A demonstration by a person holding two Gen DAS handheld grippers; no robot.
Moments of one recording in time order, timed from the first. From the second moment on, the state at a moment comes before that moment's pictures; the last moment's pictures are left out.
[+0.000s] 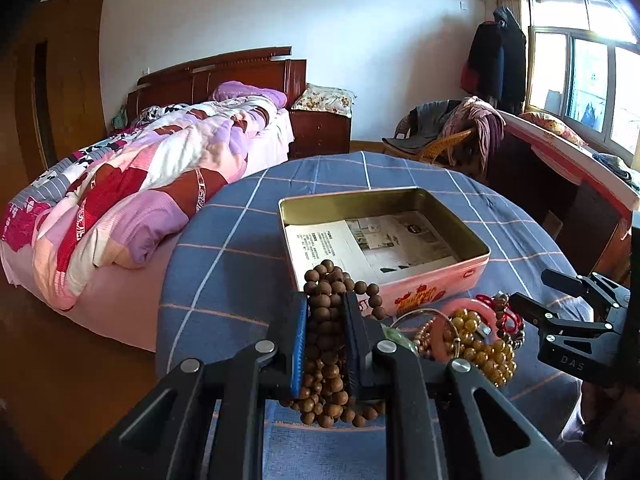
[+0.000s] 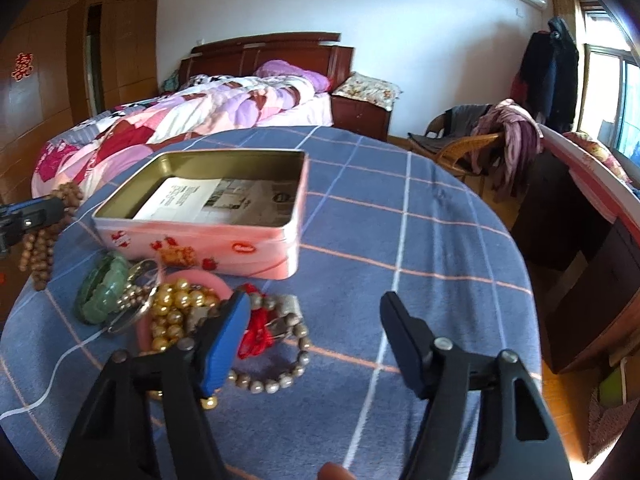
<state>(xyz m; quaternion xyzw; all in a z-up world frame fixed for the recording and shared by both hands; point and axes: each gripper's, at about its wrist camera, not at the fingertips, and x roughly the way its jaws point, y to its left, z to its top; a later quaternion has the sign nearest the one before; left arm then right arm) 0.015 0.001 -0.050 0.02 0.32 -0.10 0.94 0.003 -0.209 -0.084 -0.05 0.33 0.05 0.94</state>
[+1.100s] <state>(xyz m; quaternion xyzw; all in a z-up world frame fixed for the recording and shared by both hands) 0.014 0.002 -0.050 0.01 0.31 -0.11 0.94 0.003 -0.207 -0.070 -0.06 0.32 0.11 0.94</state>
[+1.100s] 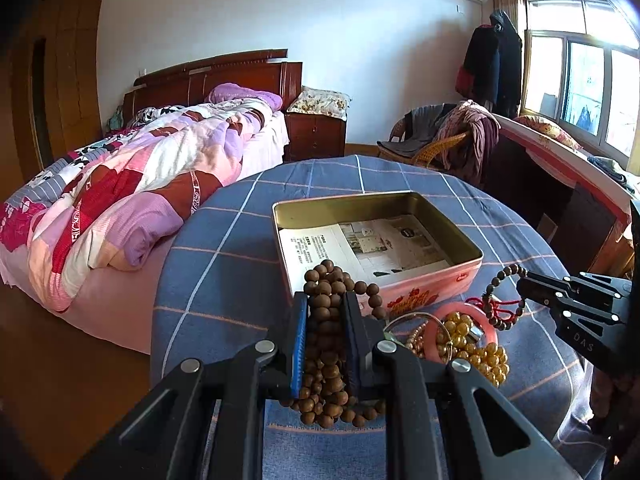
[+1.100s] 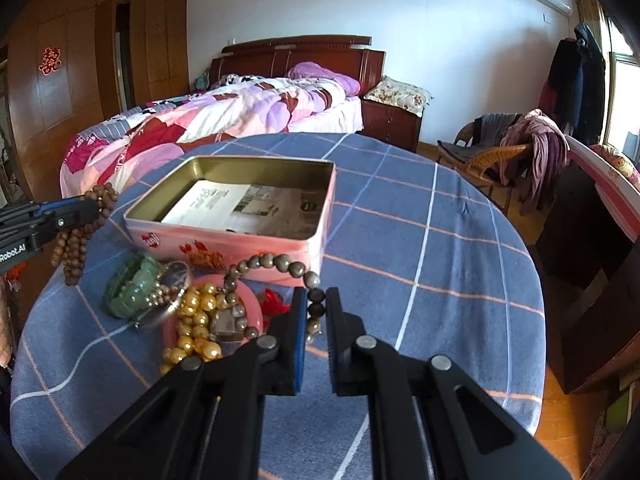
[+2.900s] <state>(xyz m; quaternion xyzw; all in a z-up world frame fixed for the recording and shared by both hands) 0.113 -0.032 -0.037 0.10 0.32 -0.10 0.94 0.091 -0.171 -0.037 -0.09 0.28 0.11 0.95</state>
